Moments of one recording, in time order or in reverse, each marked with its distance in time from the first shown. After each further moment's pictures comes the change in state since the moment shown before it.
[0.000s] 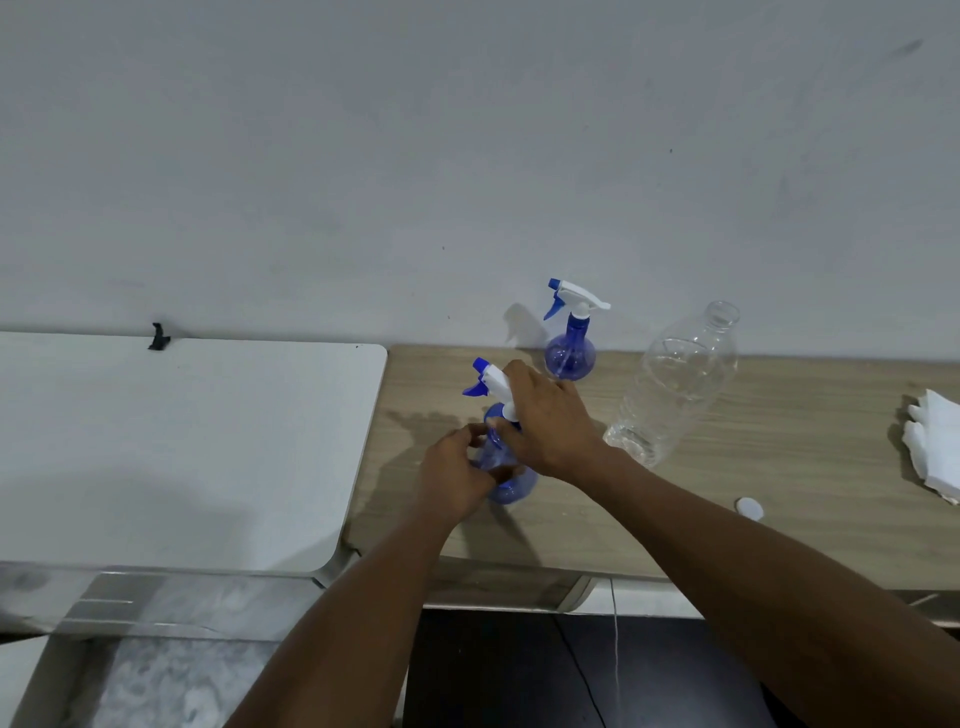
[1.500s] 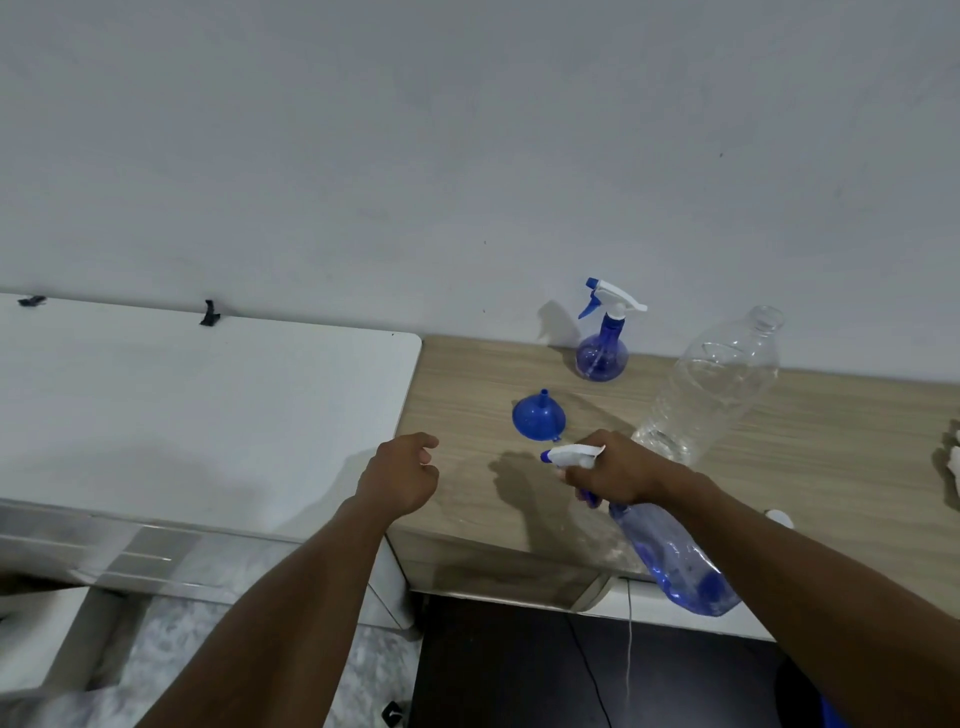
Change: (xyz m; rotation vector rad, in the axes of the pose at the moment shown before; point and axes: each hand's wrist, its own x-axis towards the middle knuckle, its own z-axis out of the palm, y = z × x) left_hand -0.021 -0.065 -0.079 0.258 0.068 -0.122; right_hand -0.043 0.044 -0.003 0.463 -0.556 0.235
